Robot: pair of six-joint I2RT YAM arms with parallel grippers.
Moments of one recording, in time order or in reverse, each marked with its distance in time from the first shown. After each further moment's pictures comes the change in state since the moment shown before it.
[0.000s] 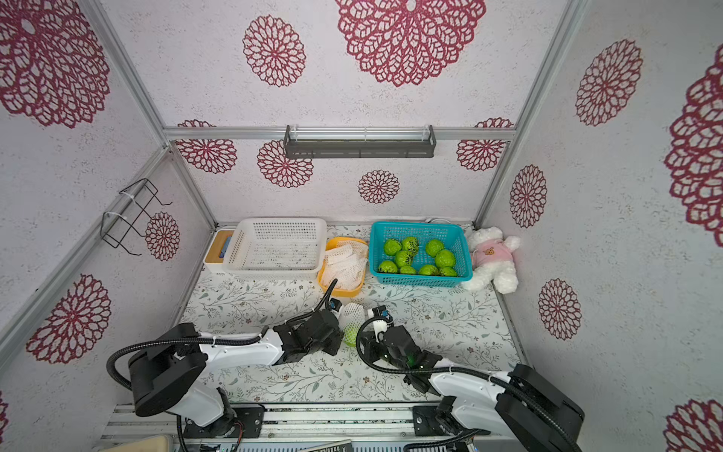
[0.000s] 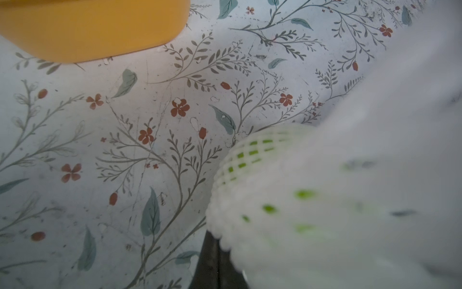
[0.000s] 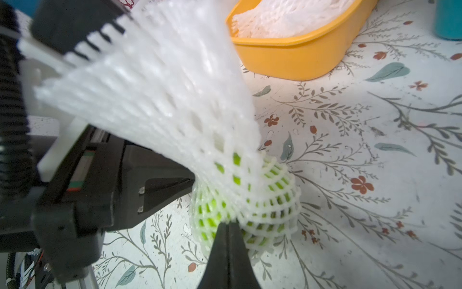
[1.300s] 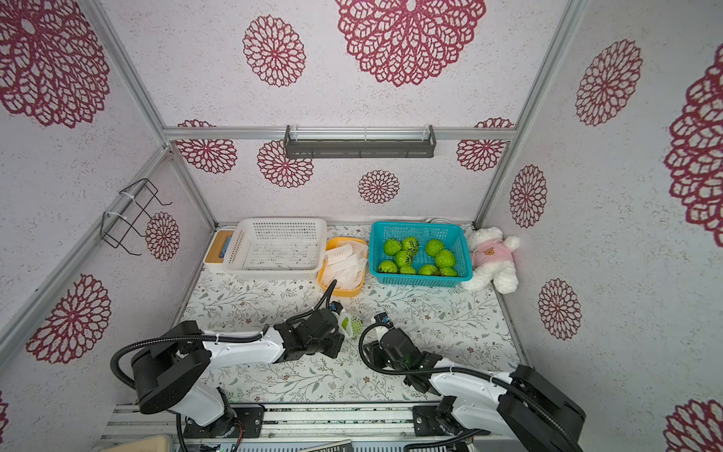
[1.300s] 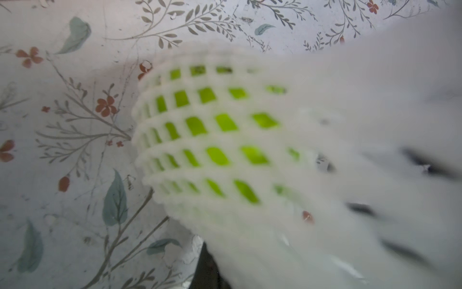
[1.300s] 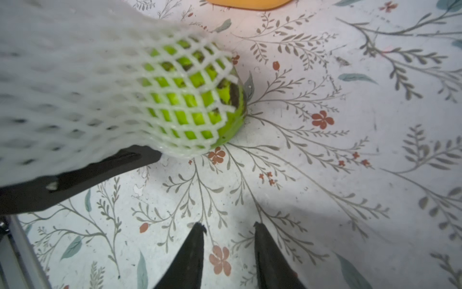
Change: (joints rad) left arm 0.037 0.019 0.000 -0.013 0.138 -0.037; right arm 0.004 -0.019 0.019 -0.242 0.042 -0.030
